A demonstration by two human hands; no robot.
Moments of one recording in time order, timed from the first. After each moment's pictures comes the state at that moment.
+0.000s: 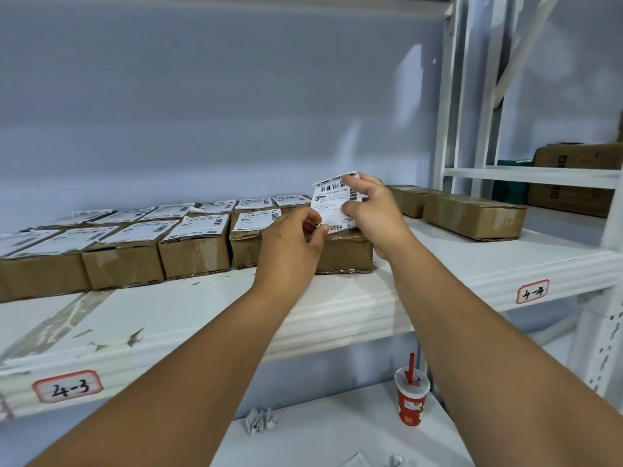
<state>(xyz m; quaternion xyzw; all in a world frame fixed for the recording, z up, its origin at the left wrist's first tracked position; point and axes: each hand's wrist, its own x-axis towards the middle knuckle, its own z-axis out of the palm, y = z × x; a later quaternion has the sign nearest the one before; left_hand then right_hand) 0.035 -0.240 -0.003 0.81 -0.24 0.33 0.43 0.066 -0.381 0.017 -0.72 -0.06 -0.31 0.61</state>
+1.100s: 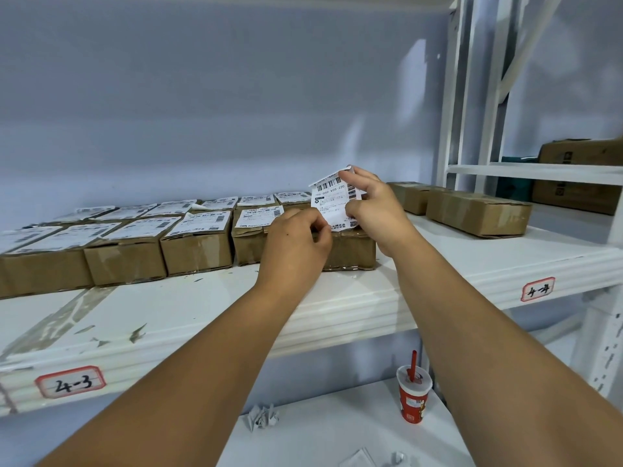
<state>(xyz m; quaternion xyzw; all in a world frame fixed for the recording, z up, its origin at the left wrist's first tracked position) 0.038 -0.240 -0.006 0.82 -0.24 0.37 0.37 0.062 -0.381 0.018 -0.75 -0.09 -0.30 0.59</state>
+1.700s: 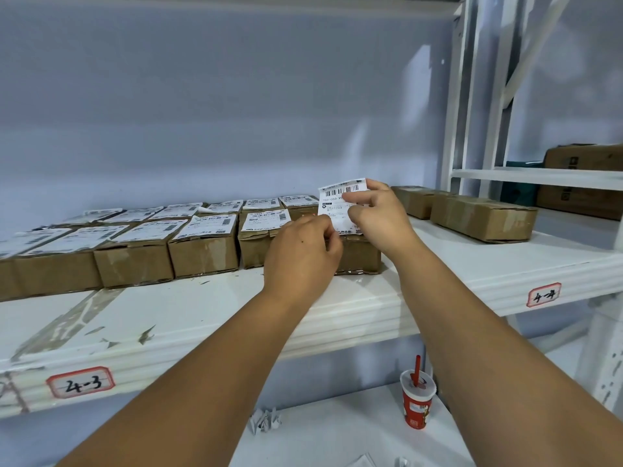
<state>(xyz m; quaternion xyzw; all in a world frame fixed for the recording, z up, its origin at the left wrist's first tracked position) 0.033 -0.240 -0.008 0.83 -0.25 0.41 0.30 0.061 -0.378 0.016 -0.80 -0.03 -0.32 0.50</state>
